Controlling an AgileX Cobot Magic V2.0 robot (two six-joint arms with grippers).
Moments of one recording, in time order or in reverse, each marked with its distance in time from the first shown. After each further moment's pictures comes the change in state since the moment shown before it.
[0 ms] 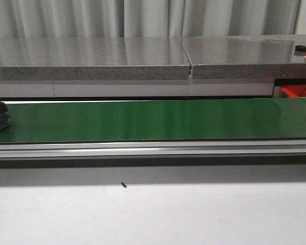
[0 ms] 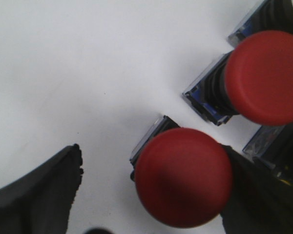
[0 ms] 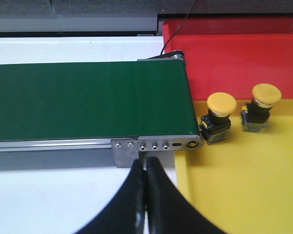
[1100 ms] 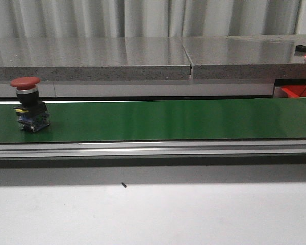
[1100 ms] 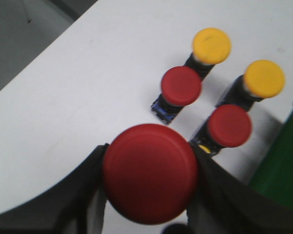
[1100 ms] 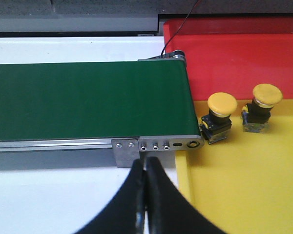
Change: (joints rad) left arm -0.061 -0.429 0.182 -0.002 -0.055 0.000; right arm 0.000 0.000 0.000 0.000 0.000 0.000
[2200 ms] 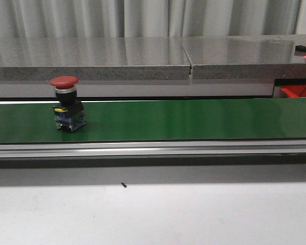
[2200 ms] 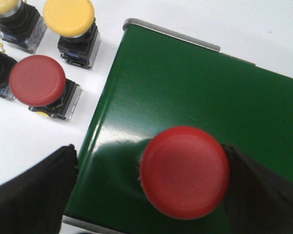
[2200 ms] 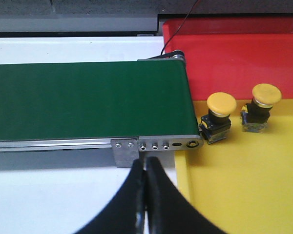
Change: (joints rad) left arm -0.312 0.056 0.005 -0.073 0.052 0.049; right arm 0.000 0.000 0.000 -0.002 0.000 0.000
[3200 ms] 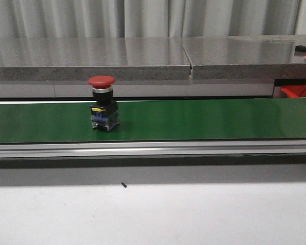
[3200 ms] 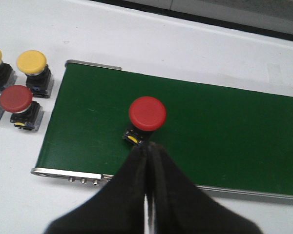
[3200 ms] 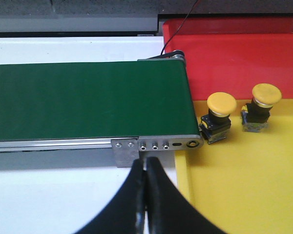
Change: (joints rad) left arm -0.007 -0.523 0.092 -0.196 0.220 0.211; right arm 0.000 0.000 0.000 0.000 0.000 0.000
